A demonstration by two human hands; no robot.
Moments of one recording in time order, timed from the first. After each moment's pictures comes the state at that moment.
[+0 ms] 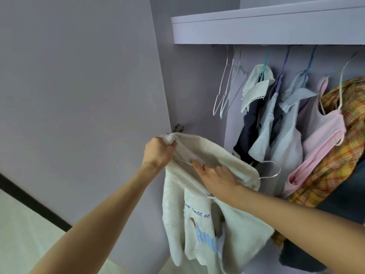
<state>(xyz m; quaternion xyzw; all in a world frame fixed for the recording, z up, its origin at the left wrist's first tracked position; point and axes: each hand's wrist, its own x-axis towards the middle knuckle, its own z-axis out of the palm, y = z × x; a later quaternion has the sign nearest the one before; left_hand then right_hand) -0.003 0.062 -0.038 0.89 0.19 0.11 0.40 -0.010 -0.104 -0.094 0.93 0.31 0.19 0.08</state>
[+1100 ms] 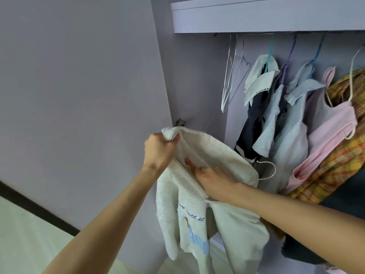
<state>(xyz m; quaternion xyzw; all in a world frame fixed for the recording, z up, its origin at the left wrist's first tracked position) -0.009 0.066 -0.044 0.86 0.14 0.20 0.46 0.004 -0.091 -0.119 0.93 0.38 0.02 -0.03</state>
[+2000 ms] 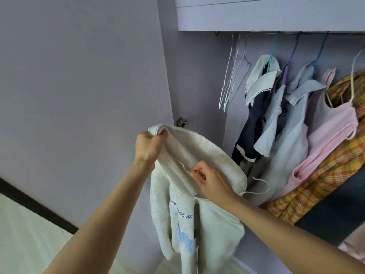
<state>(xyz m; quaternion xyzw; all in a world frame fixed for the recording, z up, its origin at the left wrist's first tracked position) -0.004 0.089 -0.042 0.75 0.20 0.17 0.60 -0.019 -0.079 -0.126 0.88 0.23 0.00 -0.41</state>
